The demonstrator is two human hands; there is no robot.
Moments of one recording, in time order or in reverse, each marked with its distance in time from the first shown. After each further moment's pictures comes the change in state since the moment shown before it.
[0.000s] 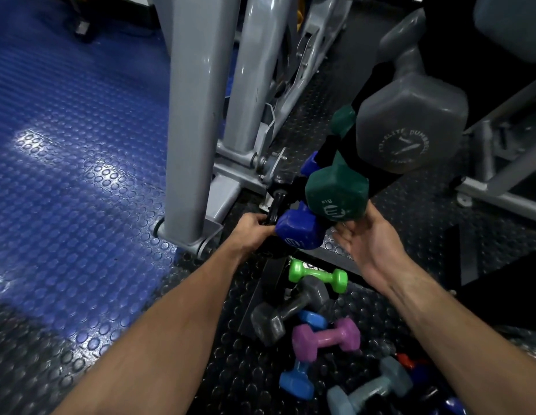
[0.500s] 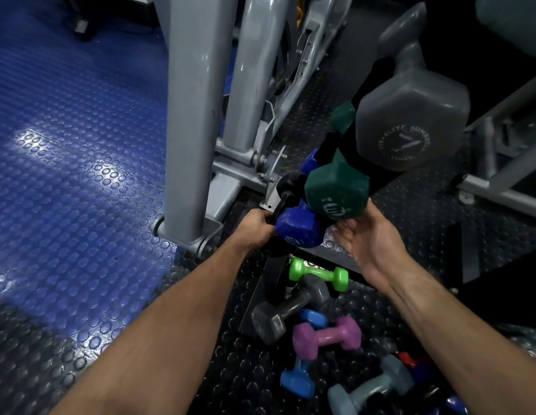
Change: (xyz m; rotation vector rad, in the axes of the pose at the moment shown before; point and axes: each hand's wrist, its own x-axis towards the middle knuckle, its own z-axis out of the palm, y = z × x) left_hand 0.018 -0.002 0.003 0.335 0.023 0.058; right_hand 0.004 0.005 -0.007 -0.017 -0.026 0.006
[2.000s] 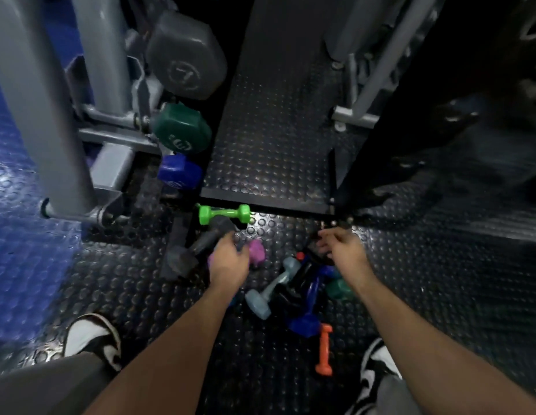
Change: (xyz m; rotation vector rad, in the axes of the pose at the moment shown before) left_hand -0.174 -0.010 0.195 0.136 0.066 -0.069; right_hand -0.180 0.063 -0.190 -0.523 0.621 0.093
